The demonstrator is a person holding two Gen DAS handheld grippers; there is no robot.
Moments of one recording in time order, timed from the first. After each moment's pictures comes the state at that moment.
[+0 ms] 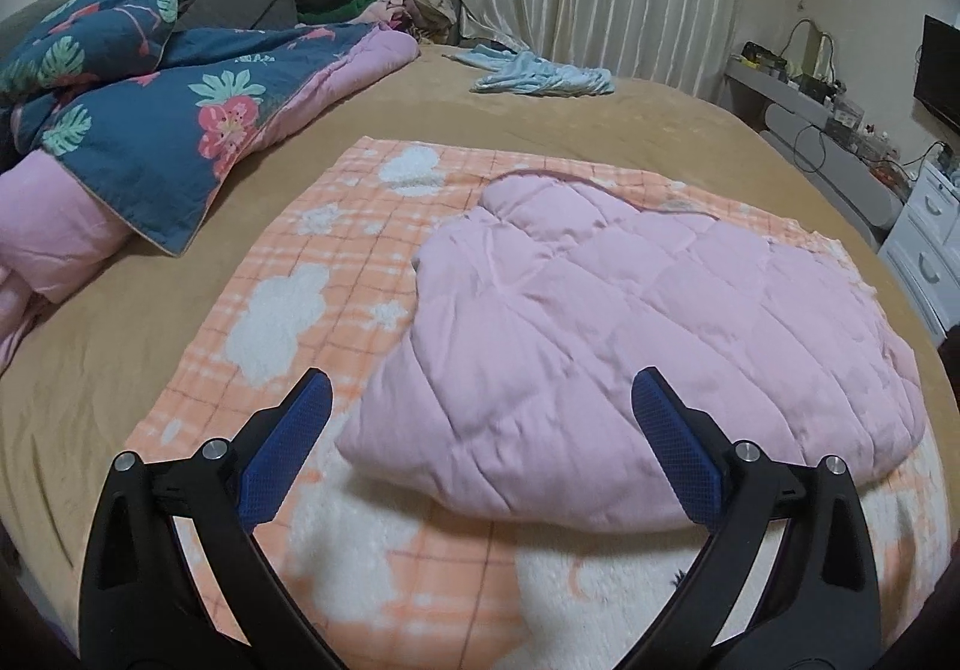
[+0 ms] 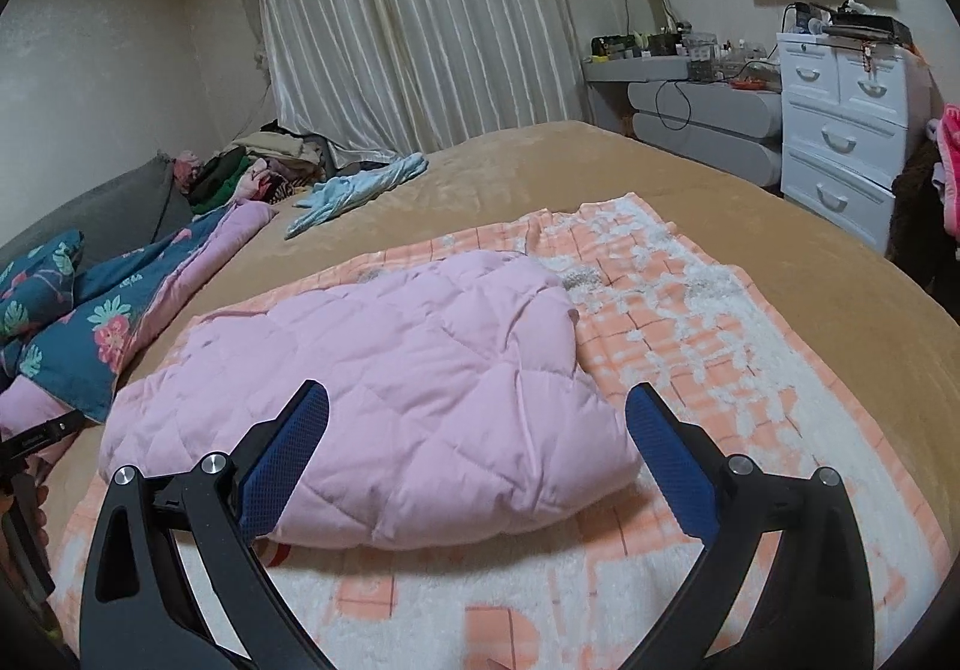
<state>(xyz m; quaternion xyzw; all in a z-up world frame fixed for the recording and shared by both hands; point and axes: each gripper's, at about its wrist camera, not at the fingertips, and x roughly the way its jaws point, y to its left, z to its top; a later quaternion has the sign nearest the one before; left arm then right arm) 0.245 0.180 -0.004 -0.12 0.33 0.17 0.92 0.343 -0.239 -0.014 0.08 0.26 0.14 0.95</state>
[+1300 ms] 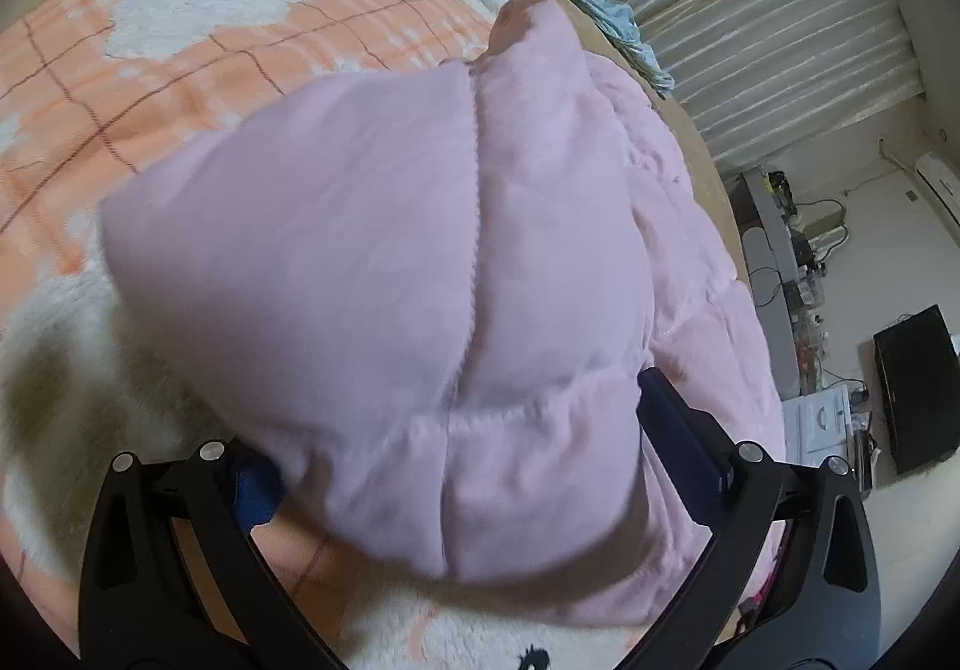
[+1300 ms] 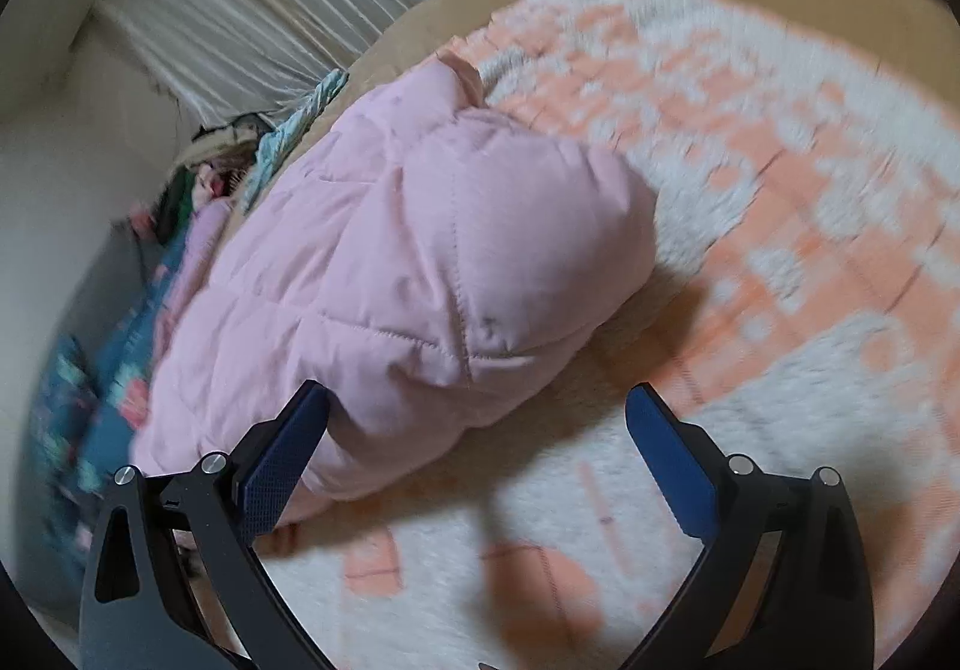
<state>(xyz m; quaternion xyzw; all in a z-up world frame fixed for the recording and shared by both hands) 0.287 0.221 -0.123 -0.47 0.34 0.12 0.80 0.395 -0.257 -0.128 0.29 0.42 0.13 0.85</state>
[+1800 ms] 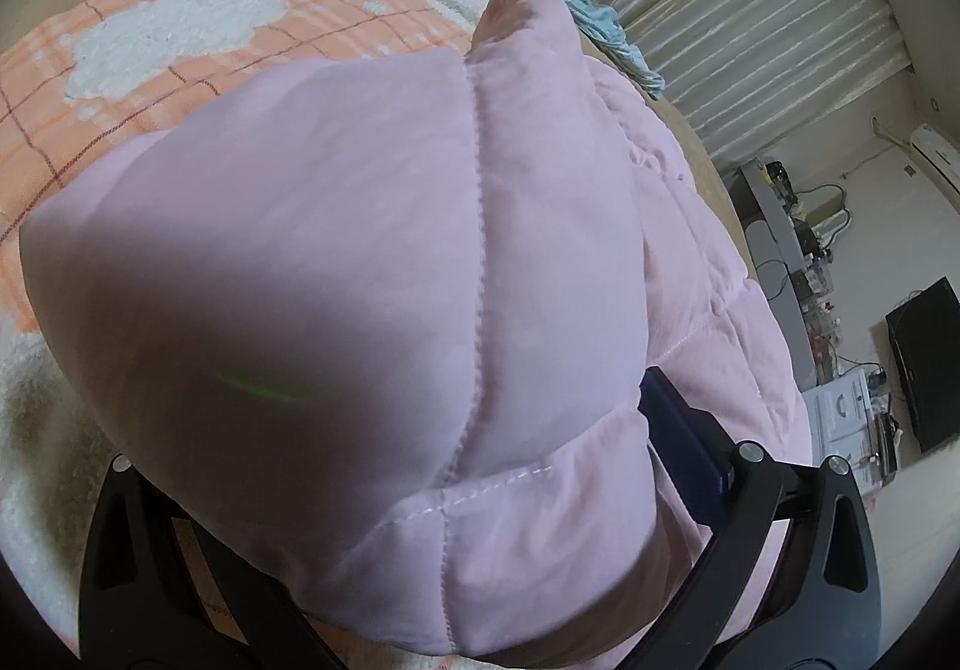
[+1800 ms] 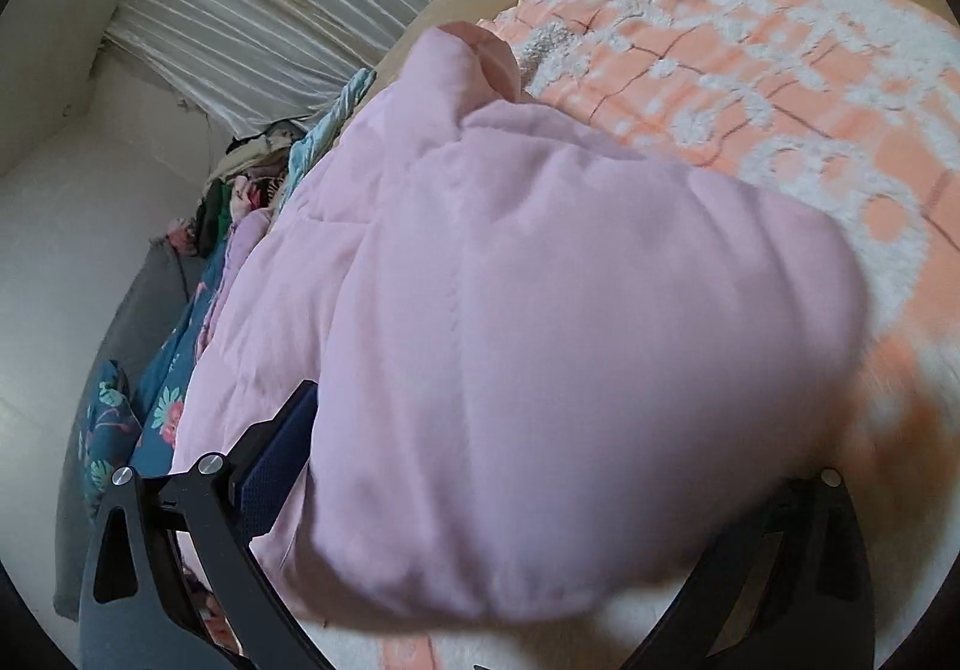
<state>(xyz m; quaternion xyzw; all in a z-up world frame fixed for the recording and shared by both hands) 0.293 0.213 -0.125 -0.44 0.33 0.12 0.83 0.454 -0.244 -0.146 0.32 0.41 0.17 0.84</state>
